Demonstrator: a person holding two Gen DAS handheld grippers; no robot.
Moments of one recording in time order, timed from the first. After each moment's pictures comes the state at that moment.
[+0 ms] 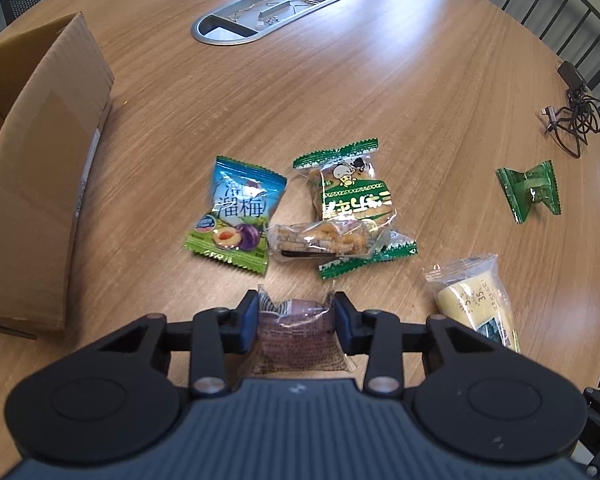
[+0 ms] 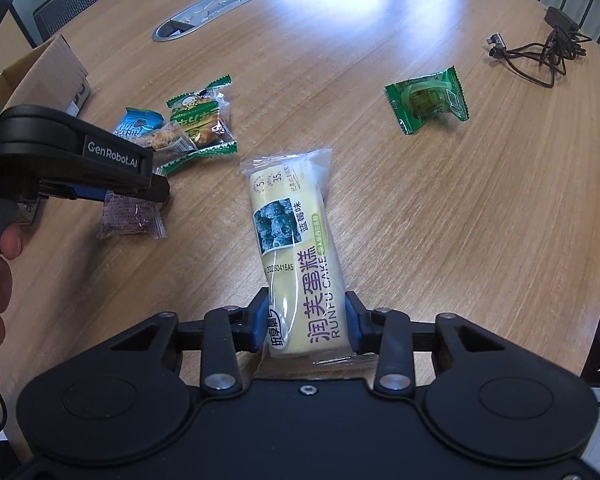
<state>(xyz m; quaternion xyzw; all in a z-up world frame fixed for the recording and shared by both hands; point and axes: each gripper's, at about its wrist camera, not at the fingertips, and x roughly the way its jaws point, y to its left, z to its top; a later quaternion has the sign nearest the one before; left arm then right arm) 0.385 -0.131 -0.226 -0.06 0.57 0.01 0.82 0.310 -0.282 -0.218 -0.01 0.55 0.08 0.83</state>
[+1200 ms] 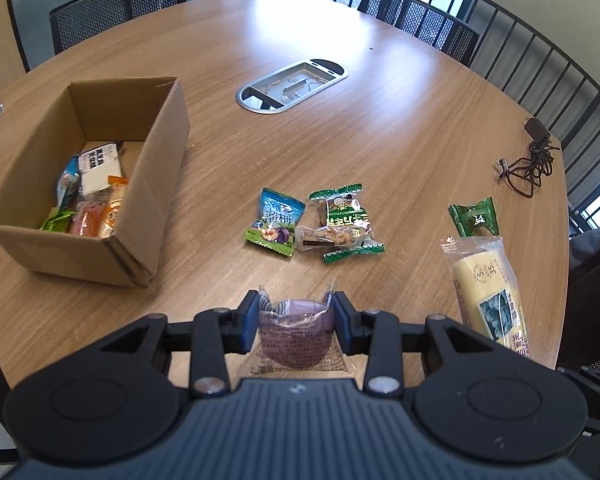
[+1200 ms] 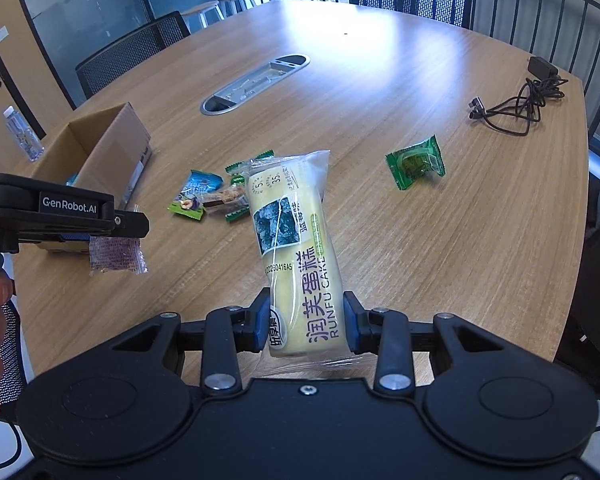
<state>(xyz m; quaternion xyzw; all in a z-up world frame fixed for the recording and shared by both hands) 0.290 -0.113 -0.135 -0.09 0.49 0.02 0.87 0.250 -0.297 -0.150 0.02 0.46 0.12 0.88</state>
